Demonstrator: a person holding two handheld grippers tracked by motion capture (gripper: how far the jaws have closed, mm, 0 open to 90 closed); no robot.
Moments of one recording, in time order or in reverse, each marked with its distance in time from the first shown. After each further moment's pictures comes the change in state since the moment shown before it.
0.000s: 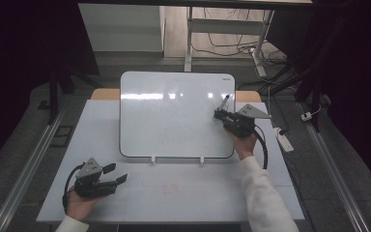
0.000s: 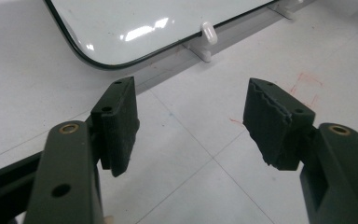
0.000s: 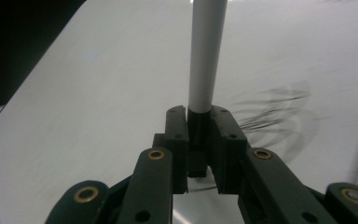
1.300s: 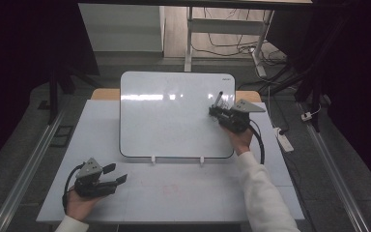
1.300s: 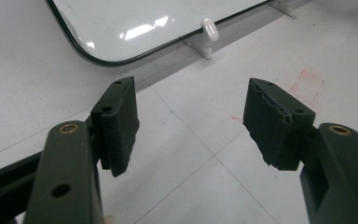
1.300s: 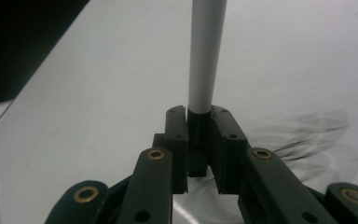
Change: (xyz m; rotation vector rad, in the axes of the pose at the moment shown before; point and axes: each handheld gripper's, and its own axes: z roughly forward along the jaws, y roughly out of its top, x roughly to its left) left arm 0.002 -0.001 0.001 0.009 -0.002 -0.003; right arm 0.004 0.013 0.016 0.034 0.037 -0.019
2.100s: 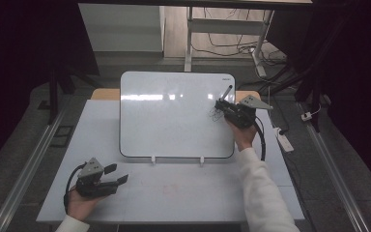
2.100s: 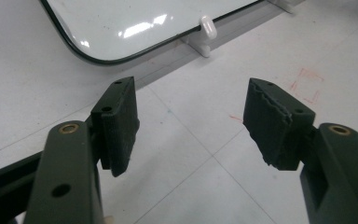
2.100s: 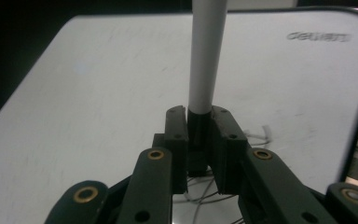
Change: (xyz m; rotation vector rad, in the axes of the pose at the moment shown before) left arm -0.003 0.001 0.002 0.005 -0.004 0.008; right arm -0.020 0.007 -0.007 -0.072 -0.086 0.067
